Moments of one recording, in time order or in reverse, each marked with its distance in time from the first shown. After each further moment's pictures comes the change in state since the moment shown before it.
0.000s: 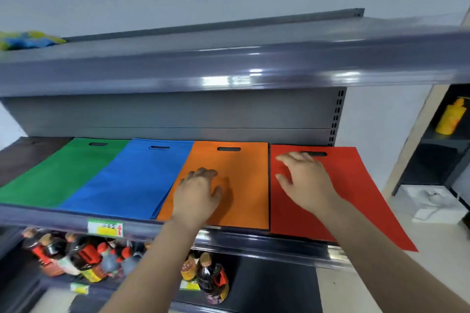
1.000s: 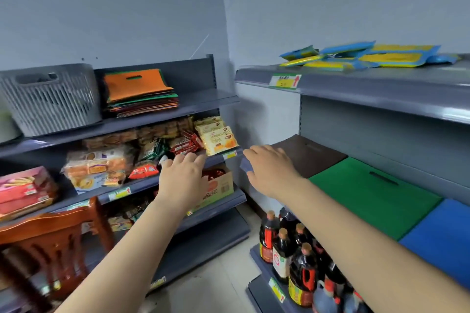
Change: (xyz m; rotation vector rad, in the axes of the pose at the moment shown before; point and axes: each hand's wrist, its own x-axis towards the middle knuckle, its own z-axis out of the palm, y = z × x) left_hand -0.177 -0.500 -0.307 0.733 0.168 -0.743; right_hand 0.097 -0.681 0.114 0.086 -0.088 -1.087
